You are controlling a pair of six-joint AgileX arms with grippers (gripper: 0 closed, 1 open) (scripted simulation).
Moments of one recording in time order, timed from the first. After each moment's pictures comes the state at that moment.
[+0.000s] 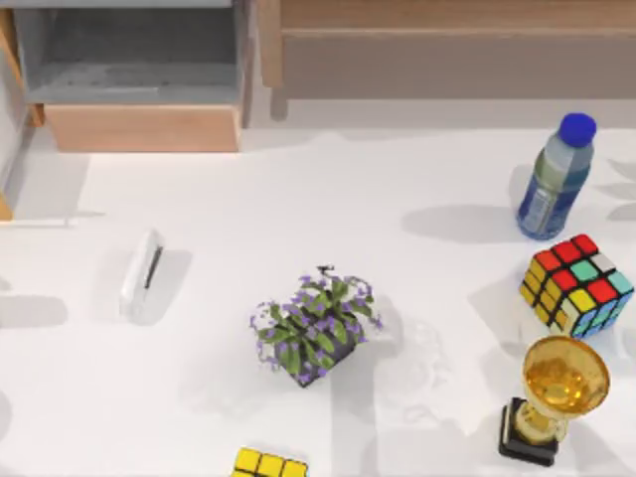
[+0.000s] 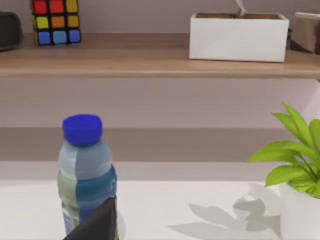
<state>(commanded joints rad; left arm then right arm) 0.58 2.10 0.64 1.42 0.64 1.59 0.00 0.00 0.00 0.00 0.00 0.00</state>
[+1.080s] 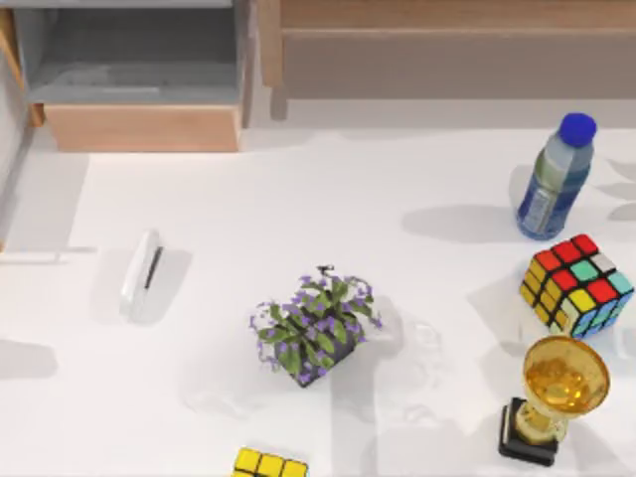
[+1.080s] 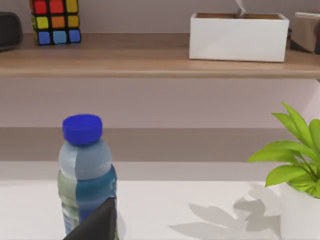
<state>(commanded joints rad) 0.68 2.04 0.48 1.51 0.72 1.60 0.00 0.00 0.00 0.00 0.00 0.00</state>
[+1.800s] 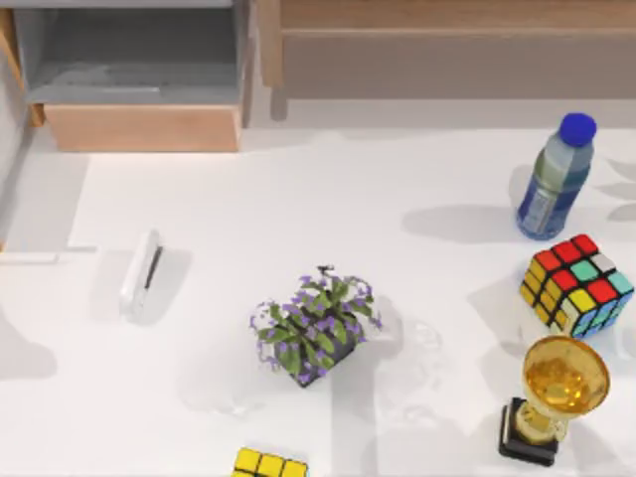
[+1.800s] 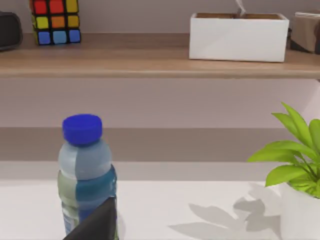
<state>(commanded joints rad) 0.68 2.04 0.48 1.51 0.72 1.60 0.00 0.00 0.00 0.00 0.00 0.00</state>
